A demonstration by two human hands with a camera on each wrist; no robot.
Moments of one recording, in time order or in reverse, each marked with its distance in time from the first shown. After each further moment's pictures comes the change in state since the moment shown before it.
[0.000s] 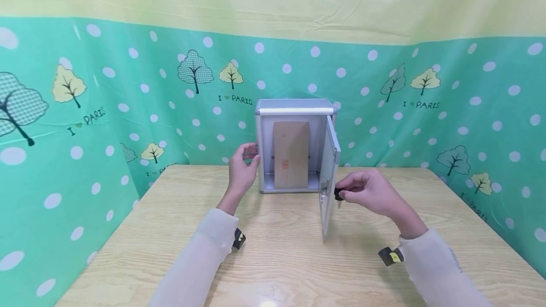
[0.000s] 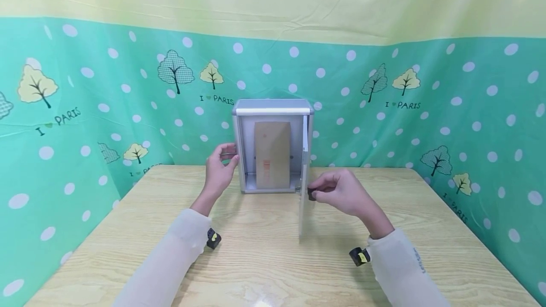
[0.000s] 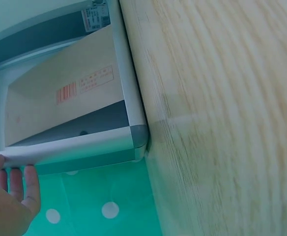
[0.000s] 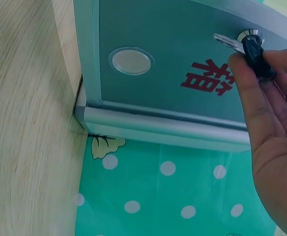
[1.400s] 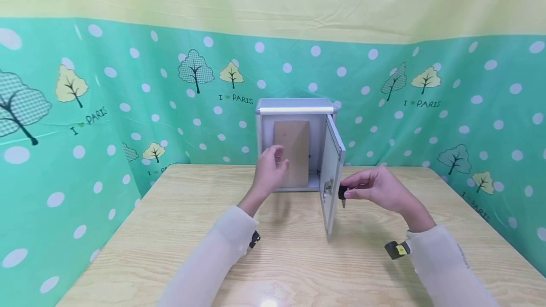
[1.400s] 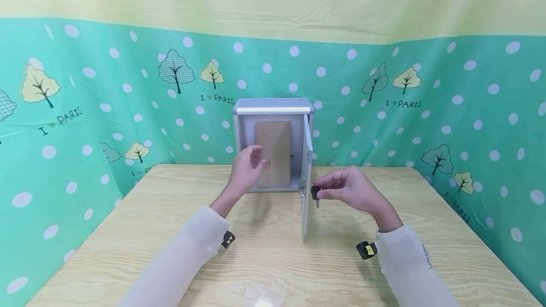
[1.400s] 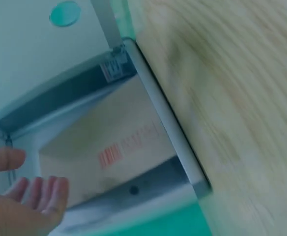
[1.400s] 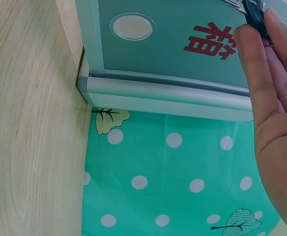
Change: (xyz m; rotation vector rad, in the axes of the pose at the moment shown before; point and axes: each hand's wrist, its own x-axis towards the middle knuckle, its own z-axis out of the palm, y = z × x) left_hand -0.017 0.050 0.051 0.221 -0.189 0.052; right_hand -0.001 0.018 -0.020 0.067 -0.078 -0.017
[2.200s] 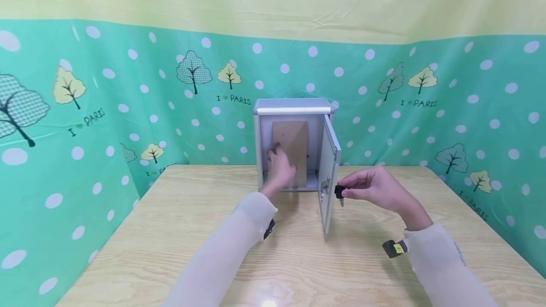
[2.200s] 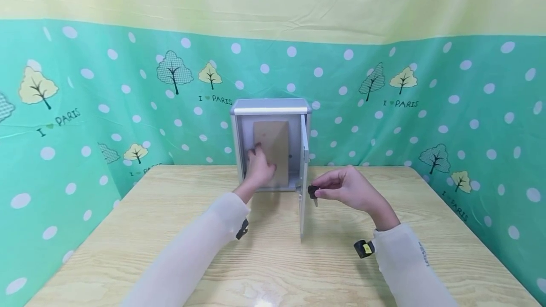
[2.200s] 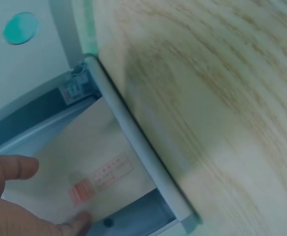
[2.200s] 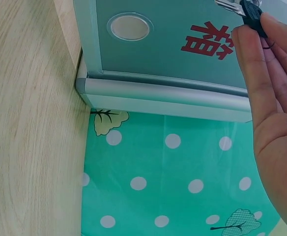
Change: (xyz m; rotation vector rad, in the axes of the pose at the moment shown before) left_hand 0.022 -0.002 0.050 0.233 -0.025 -0.350; right_hand -0.001 -0.001 -0.002 0.014 -0.027 -0.018
